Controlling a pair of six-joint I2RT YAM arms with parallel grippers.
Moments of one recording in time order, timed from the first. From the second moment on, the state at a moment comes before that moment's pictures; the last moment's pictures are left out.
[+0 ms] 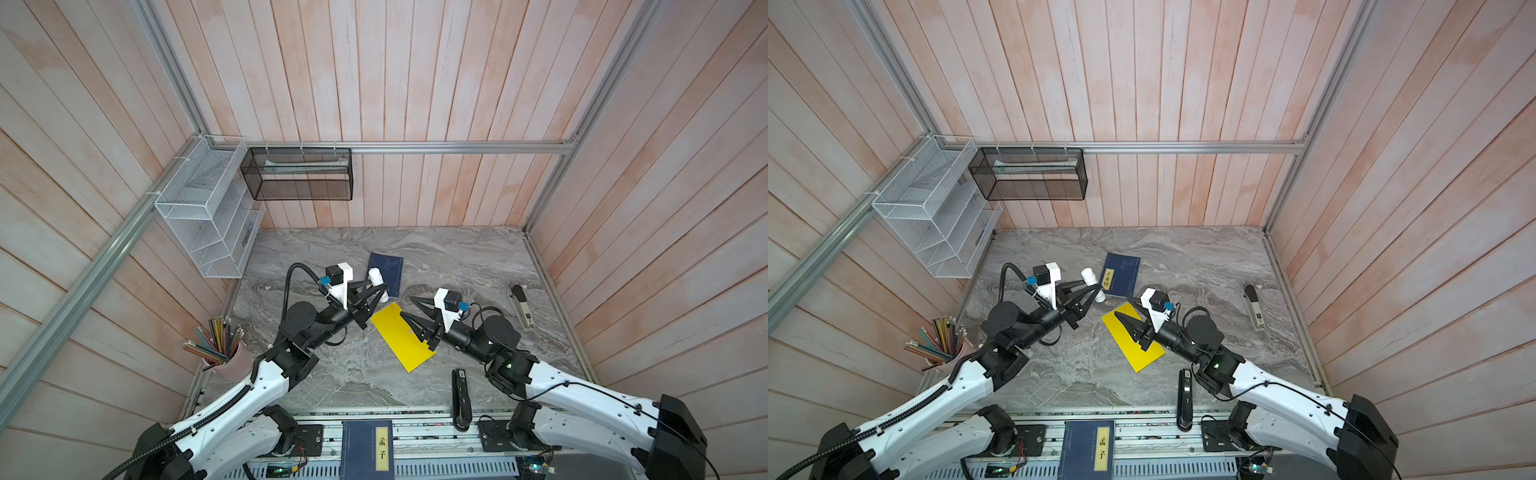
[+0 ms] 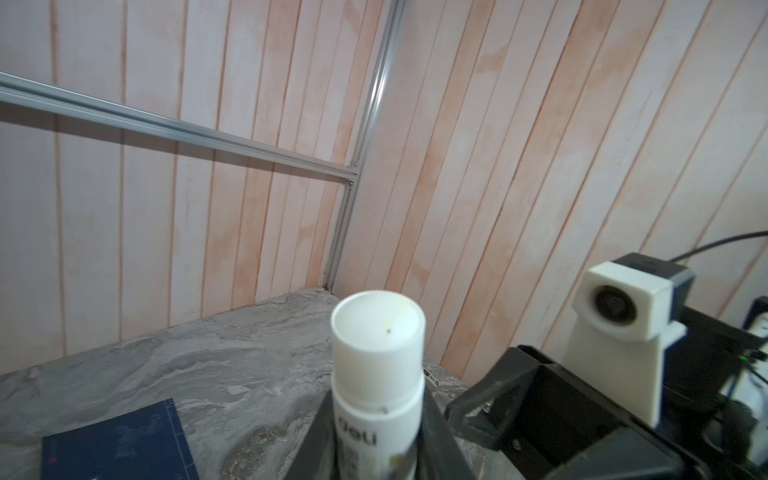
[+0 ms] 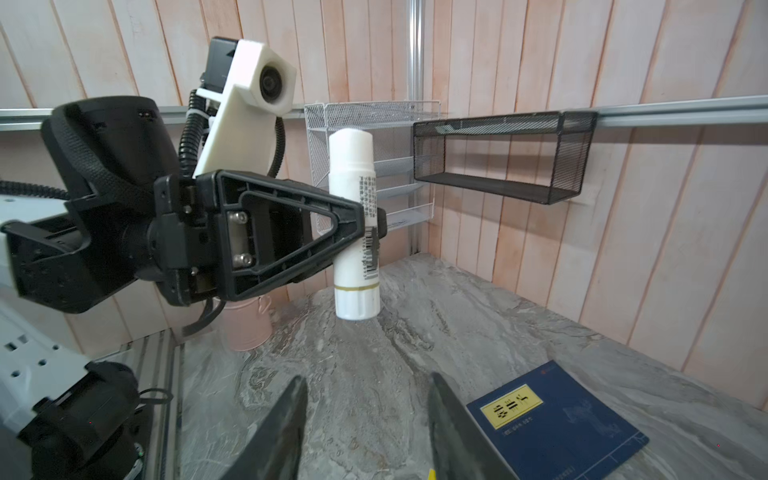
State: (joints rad) left arm -0.64 0.98 0.60 0.57 0.36 -0.34; right arm 0.91 0.98 0.53 0.55 -0.21 0.11
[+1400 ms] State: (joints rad) left arm -0.64 1.06 0.61 0.67 0.63 -0.43; right arm 0.82 1.14 0.56 0.69 -0.56 0.30
